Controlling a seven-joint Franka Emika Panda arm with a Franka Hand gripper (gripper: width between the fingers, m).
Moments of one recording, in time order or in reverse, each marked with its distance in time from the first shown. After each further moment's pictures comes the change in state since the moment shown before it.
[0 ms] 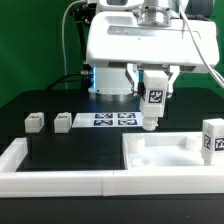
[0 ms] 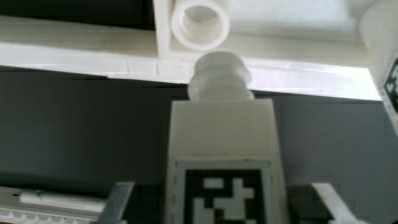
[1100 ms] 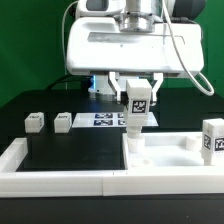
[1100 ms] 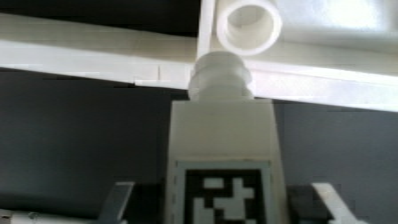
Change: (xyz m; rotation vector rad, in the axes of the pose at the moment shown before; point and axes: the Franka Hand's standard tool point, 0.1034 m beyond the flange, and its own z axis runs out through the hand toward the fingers) arm 0.008 0.026 0.012 0.050 -0.069 -0.006
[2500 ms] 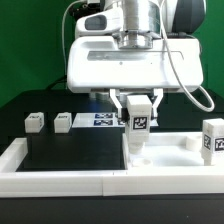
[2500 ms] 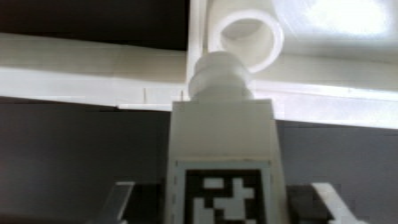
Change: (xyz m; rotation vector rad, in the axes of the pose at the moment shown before) arm -0.014 -0.003 0.023 0.009 0.020 0.011
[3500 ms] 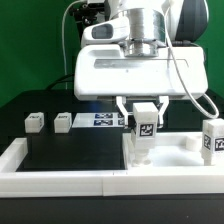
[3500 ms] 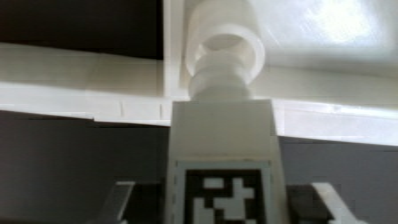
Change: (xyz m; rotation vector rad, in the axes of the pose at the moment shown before) arm -0.008 -0.010 0.010 0.006 0.010 -0.013
